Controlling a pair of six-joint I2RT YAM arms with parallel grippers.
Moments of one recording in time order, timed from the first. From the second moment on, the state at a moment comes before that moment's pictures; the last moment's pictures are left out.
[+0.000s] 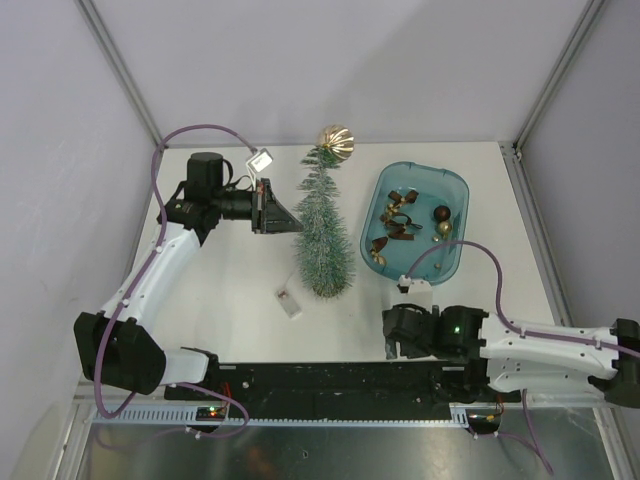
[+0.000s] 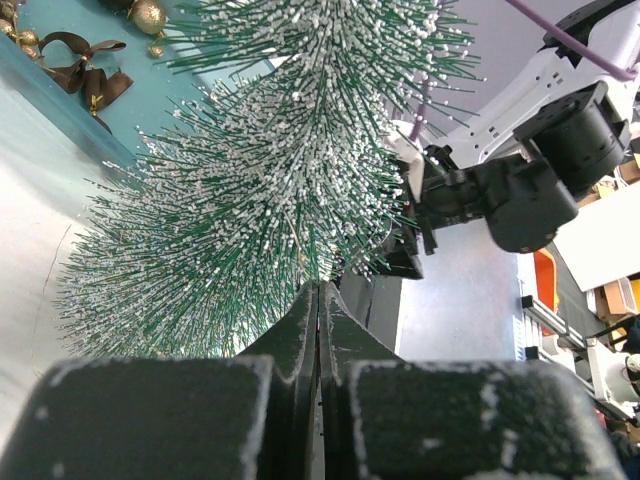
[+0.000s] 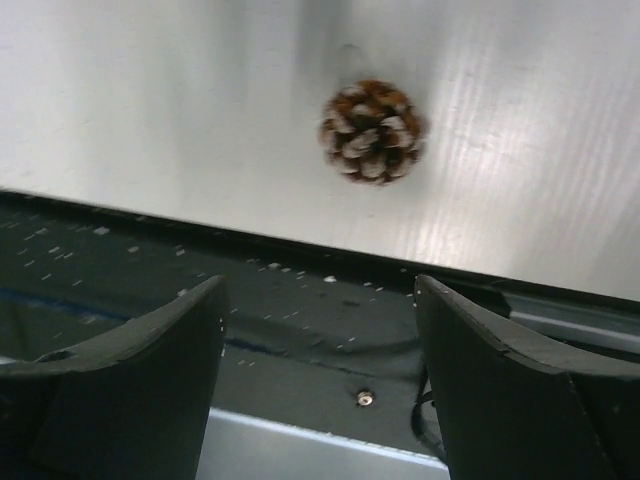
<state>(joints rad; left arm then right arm) -0.23 1.31 1.19 -0.45 1.19 -0.14 1.31 0.92 0.69 -0.94 0.35 1.10</state>
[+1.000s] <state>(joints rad) -0.23 1.31 1.19 -0.45 1.19 -0.14 1.04 0.91 0.52 -0.61 0.35 0.95</state>
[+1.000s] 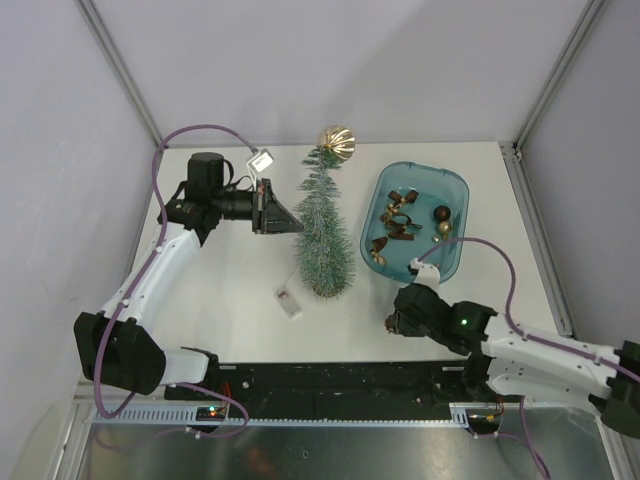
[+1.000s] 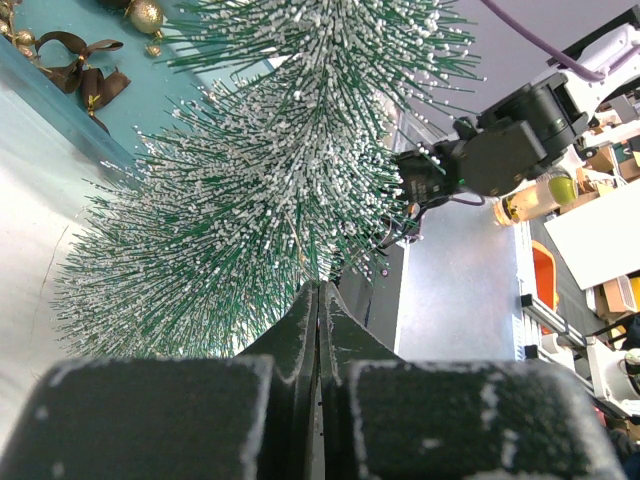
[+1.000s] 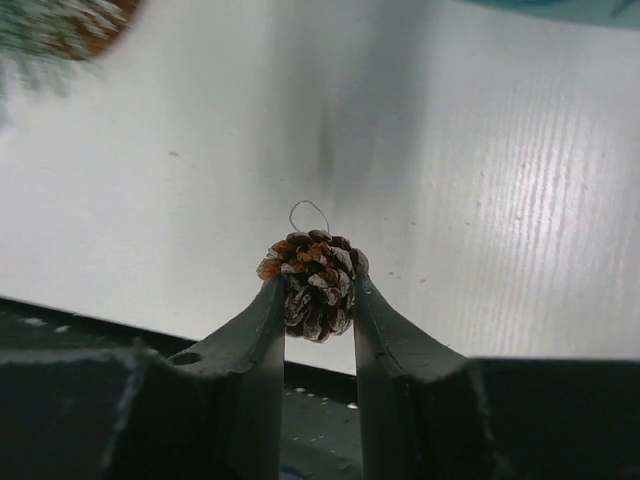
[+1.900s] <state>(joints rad) -0.23 1.31 1.19 -0.45 1.19 -0.13 0.70 0.95 0.91 -0.25 -0.04 0.67</state>
